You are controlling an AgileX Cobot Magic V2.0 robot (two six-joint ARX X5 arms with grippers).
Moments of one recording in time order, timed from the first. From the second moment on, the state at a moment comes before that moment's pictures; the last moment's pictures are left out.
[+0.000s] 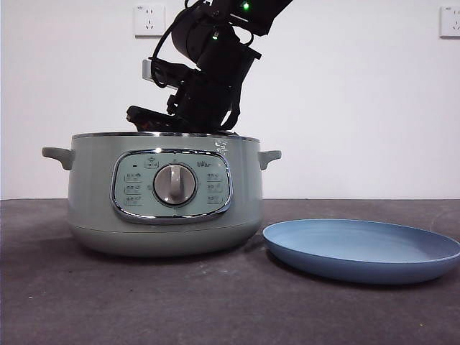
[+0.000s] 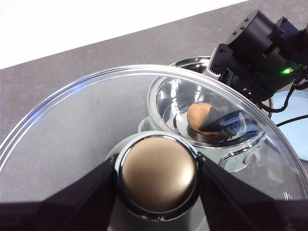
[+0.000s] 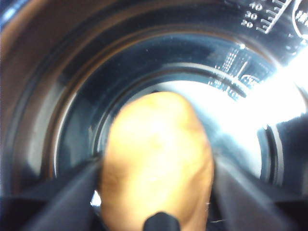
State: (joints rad) left arm -0.23 0.75 1.35 -1.09 0.03 0.11; right arm 0.73 2.14 1.79 -0.59 -0.13 -0.09
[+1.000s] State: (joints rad) left arm -0.23 0.94 1.34 -0.84 0.25 0.11; right arm 0.47 1.45 1.67 -1.07 -0.05 -0.09
